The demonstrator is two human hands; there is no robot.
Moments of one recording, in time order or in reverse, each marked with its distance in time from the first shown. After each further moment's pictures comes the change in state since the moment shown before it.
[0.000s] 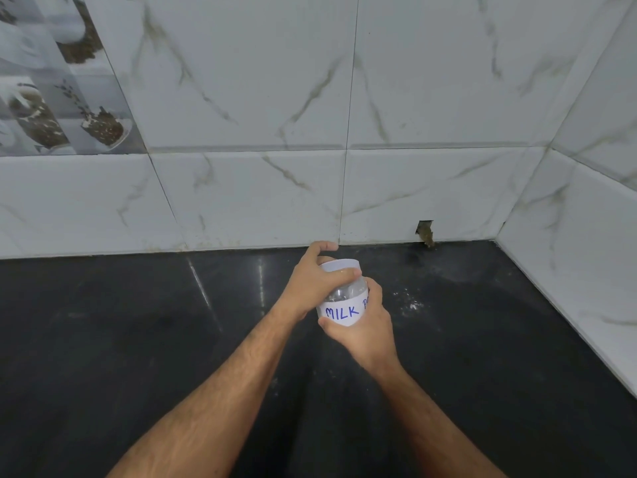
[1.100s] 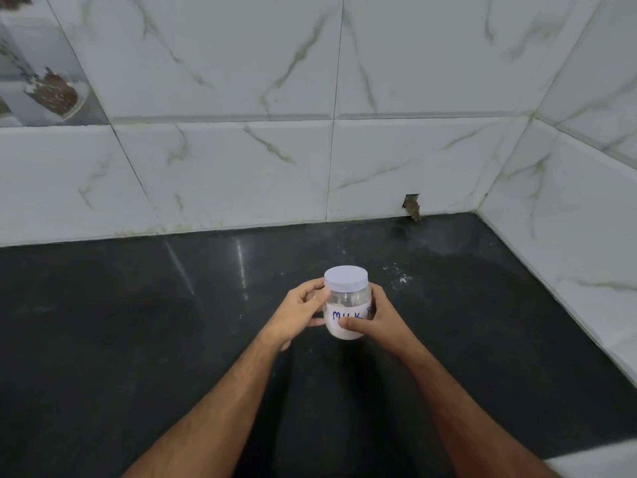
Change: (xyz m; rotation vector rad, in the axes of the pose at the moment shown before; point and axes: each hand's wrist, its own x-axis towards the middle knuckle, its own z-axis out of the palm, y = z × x) left_hand -0.023 -0.096 -0.003 -0.158 -0.236 -0.193; right_hand -0.001 0.054 -0.025 0.195 -0.301 0.227
